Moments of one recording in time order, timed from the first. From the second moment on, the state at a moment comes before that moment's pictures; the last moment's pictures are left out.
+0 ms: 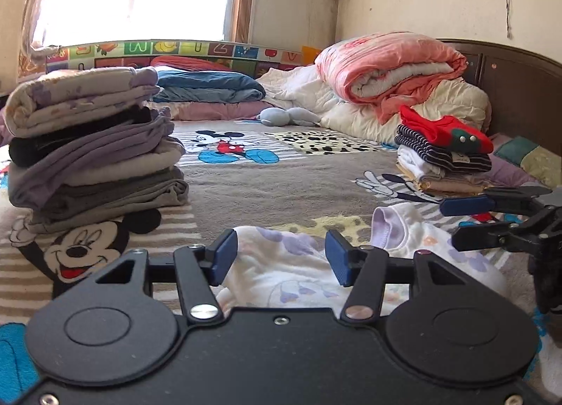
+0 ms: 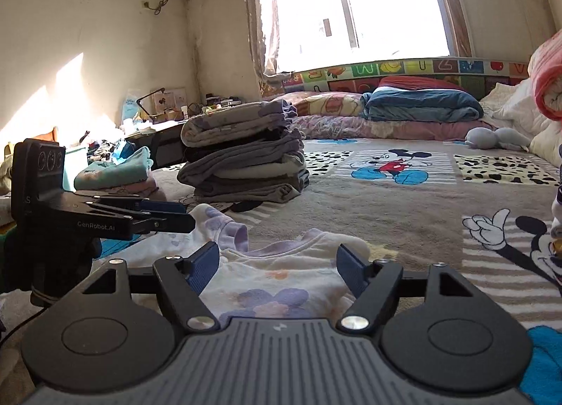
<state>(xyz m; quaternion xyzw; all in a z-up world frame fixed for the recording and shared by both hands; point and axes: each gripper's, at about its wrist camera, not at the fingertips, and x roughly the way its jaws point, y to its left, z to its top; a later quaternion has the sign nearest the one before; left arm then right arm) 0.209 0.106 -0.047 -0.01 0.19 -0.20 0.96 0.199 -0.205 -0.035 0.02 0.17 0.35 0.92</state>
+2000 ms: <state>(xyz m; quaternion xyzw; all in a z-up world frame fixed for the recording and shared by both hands) 0.134 0.132 -0.051 -0.23 0.24 -0.13 0.94 0.157 -0.218 -0.048 0.19 0.23 0.27 0.92</state>
